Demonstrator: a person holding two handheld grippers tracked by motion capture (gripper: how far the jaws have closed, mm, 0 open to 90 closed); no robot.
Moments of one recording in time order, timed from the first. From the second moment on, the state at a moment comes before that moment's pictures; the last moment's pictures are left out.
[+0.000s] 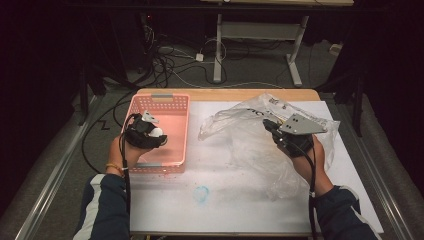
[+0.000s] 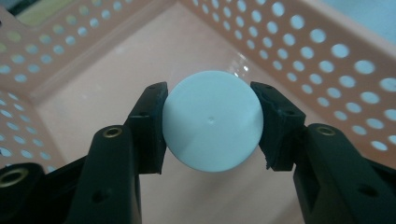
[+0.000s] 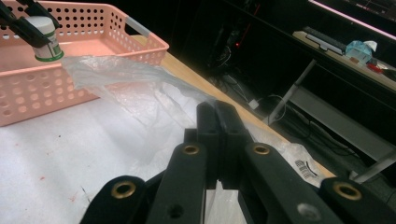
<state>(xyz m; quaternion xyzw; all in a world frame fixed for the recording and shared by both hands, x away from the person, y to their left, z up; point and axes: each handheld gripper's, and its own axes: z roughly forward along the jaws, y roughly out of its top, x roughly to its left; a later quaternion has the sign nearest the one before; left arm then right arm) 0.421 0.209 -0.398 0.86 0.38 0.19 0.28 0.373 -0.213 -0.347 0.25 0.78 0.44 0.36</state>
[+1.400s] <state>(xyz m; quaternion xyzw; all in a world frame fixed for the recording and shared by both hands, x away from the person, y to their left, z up) 0.328 0.058 -0.389 0.88 0.15 0.24 0.37 0.363 -0.205 -0.349 0.24 0.79 0.45 0.34</state>
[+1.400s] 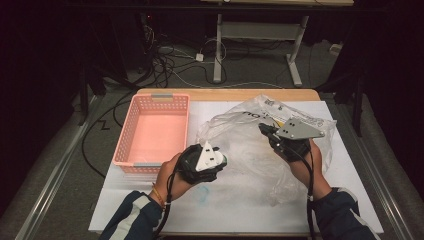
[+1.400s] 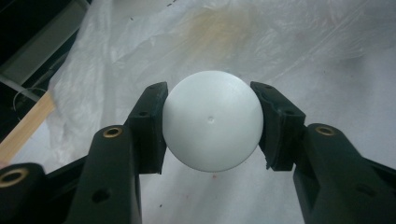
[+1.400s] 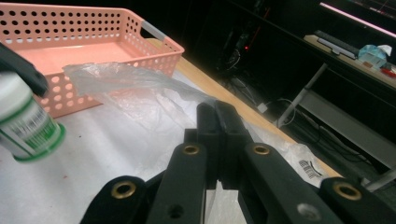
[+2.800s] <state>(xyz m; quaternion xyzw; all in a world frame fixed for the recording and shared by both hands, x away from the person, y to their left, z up) 0.398 -0.057 -0.456 0.87 0.19 0.25 0.38 0.362 -0.206 -0.353 0.24 0.80 0.45 0.32</state>
